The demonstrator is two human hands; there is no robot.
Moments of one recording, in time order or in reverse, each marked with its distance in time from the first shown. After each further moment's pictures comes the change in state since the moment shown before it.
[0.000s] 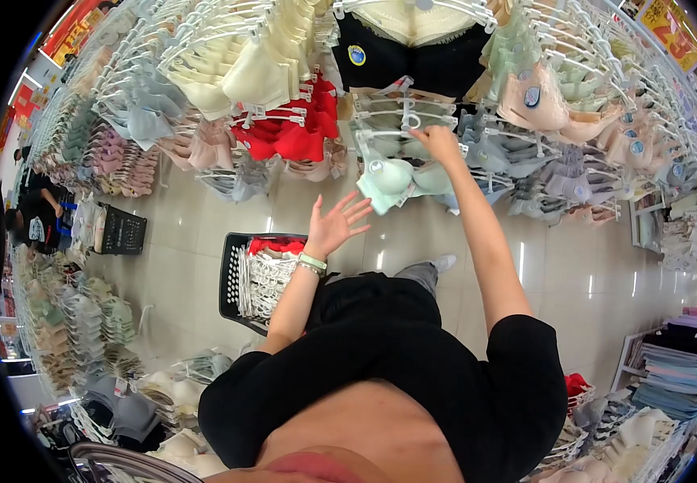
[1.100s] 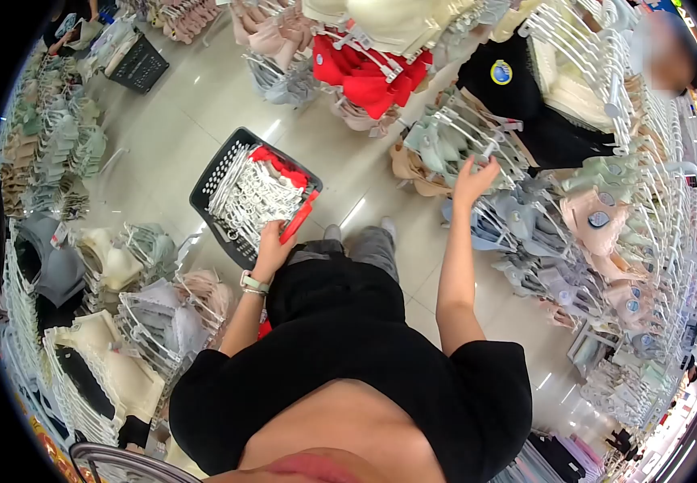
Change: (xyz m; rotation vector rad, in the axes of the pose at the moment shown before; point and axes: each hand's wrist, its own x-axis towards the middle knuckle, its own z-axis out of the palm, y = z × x) left_hand -0.176 -0.074 -0.058 1.630 1.287 0.475; right_hand -0.008 -0.027 0.077 0.265 0.475 -0.011
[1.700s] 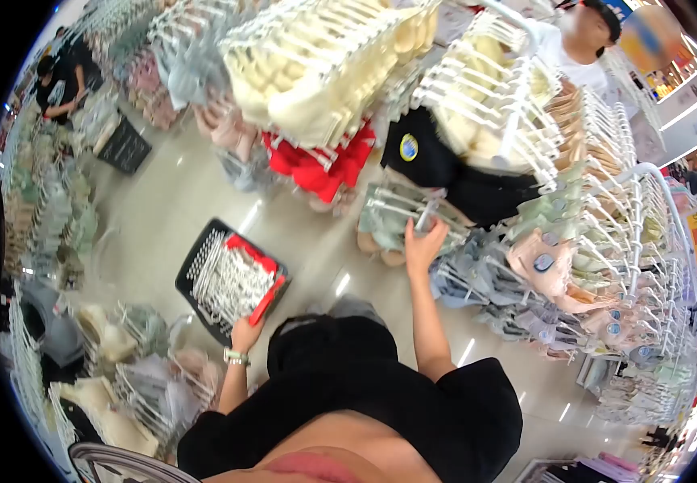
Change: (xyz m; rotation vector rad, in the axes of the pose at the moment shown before) left_hand 0.001 0.019 0.003 0.273 -0.134 -0.369; right_hand 0.032 -0.009 -0.016 -0.007 -0.033 -0.017
